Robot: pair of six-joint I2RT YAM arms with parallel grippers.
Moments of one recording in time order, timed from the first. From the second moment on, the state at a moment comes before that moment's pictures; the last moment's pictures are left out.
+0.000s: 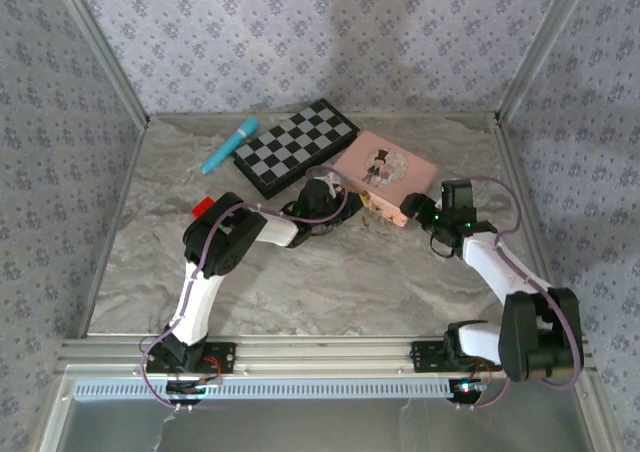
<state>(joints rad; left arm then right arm) -0.75 2.16 1.12 0.72 0.29 -1.17 0.11 1.26 0.66 -0.19 -0.18 0.69</state>
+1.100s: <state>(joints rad) -0.80 2.16 1.04 0.86 0.00 -1.31 0.07 1.46 0.57 0.24 -0.25 0.94</state>
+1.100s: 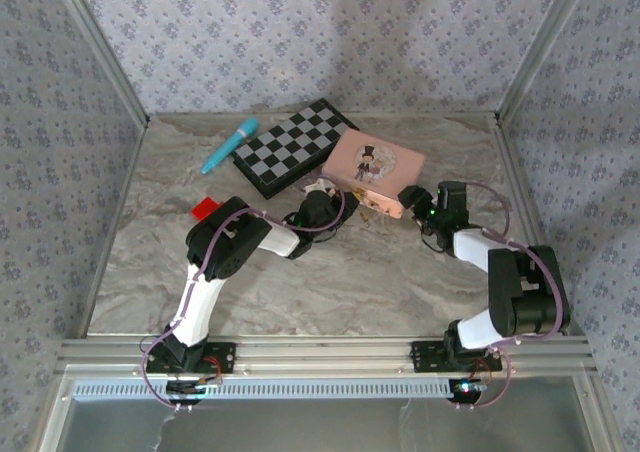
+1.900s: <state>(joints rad) -0.81 2.16 0.97 1.03 -0.38 -1.41 0.09 1.40 0.57 0.18 -0.14 0.95</state>
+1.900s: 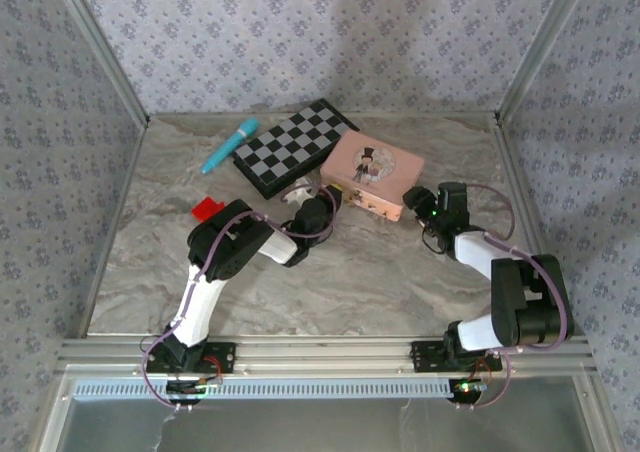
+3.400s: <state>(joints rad) -0.69 1.70 0.84 0.06 0.11 -1.02 -0.01 1.36 0.42 0.39 0.22 0.11</state>
